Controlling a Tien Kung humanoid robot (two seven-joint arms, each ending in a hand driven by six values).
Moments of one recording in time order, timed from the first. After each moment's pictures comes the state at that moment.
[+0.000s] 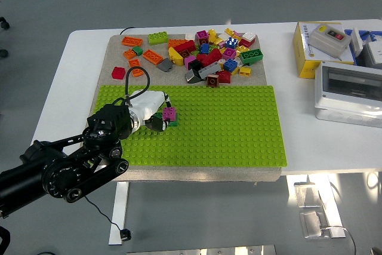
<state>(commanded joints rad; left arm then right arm) -0.81 0.20 -0.38 -1.17 1.79 0.03 0.51 0.20 -0.14 1.42 0.18 -1.12 -0.06 -0.43</state>
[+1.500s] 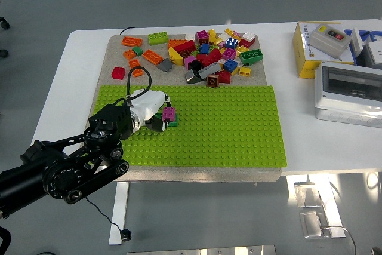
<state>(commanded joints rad) -0.81 0.20 -0.37 -1.16 1.81 0.01 0.51 0.20 -0.14 1.44 0.18 -1.15 -0.06 -0.43</state>
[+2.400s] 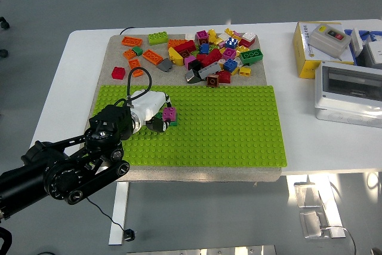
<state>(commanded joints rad) -0.81 0.19 -0.37 -1.16 1.81 0.02 0.50 0.20 -0.14 1.47 0.18 -1.18 -0.05 -0.44</state>
